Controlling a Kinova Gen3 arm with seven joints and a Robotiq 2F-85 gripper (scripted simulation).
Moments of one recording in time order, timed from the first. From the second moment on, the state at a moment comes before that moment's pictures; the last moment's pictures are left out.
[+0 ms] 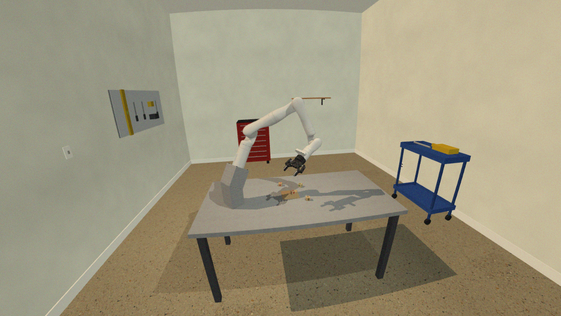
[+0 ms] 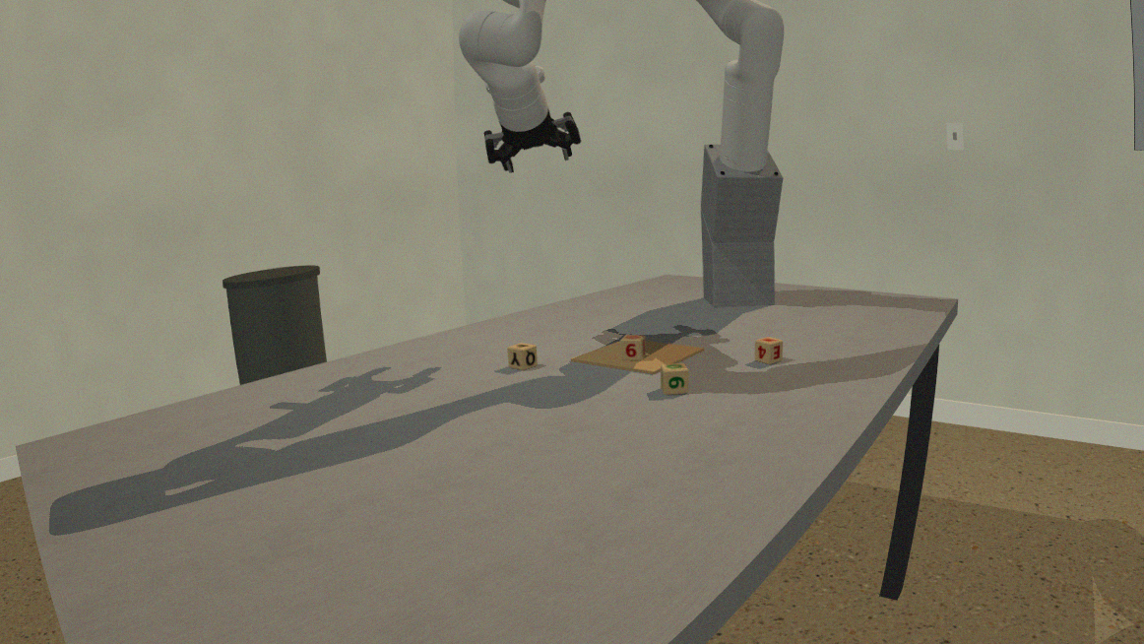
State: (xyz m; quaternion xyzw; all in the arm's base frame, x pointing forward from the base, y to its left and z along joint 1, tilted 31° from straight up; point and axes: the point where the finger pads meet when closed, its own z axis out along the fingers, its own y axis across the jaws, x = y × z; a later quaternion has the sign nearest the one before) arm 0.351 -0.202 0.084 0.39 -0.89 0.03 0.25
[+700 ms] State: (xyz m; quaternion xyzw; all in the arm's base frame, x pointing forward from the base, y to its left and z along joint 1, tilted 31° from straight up) arm 0.364 -0.181 0.094 0.35 -0.91 0.04 0.22
